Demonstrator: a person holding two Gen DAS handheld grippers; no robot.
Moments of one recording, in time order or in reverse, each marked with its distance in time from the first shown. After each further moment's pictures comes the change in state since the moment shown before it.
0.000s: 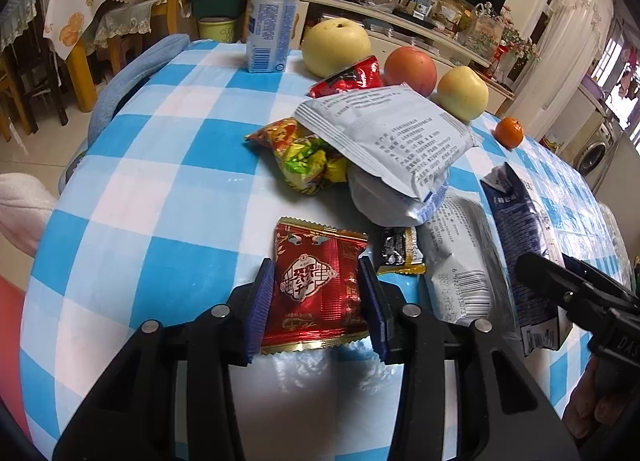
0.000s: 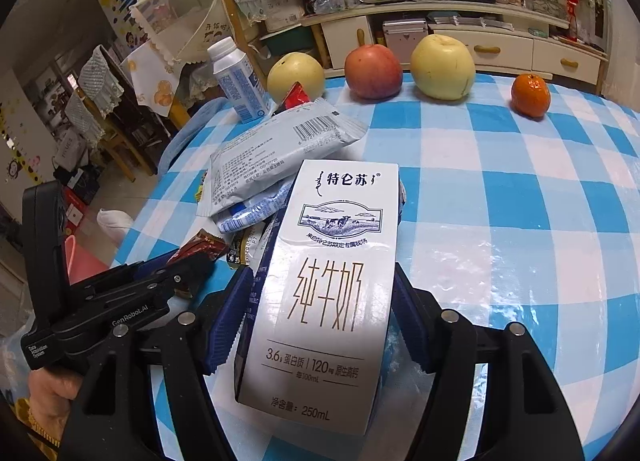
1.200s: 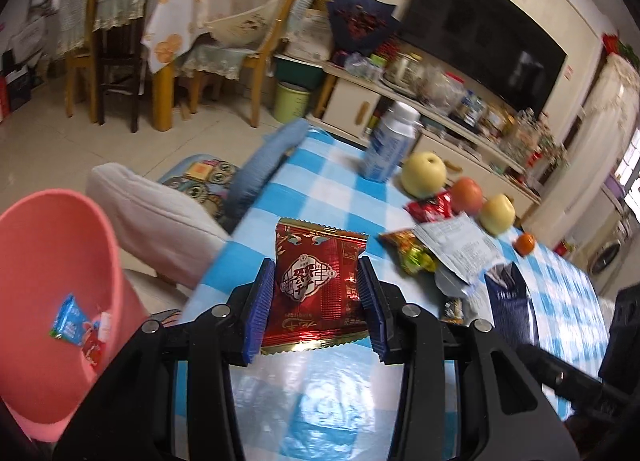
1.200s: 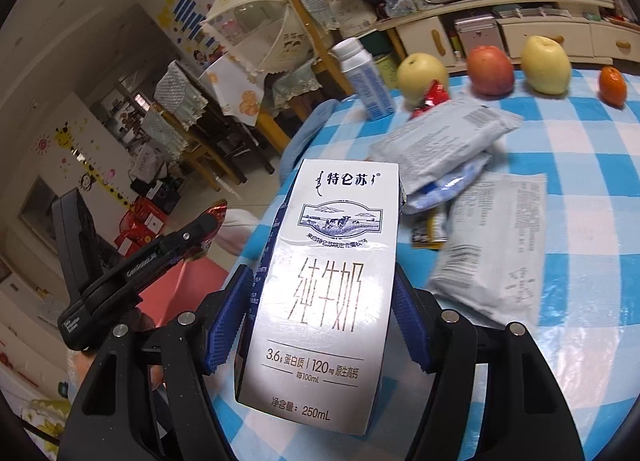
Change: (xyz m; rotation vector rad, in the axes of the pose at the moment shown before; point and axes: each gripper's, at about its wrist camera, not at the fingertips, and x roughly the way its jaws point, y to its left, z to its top) left arm -0.125 0.105 -0.013 -0.241 -0.296 0.099; right arm -0.018 0.108 -0.021 -0.012 -0.017 0.315
